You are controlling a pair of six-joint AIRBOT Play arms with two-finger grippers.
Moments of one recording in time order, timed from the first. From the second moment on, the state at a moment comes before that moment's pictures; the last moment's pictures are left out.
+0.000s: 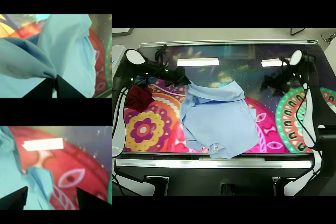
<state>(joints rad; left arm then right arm) -0.06 -1.74 1.88 0.94 -1.38 -1.63 -0.01 -1.84 1.91 -1.30 1.62 1.77</state>
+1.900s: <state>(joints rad) -0.02 -1.76 1.66 0.96 -1.58 -1.52 -0.17 -1.43 0.95 -1.10 1.37 1.59</state>
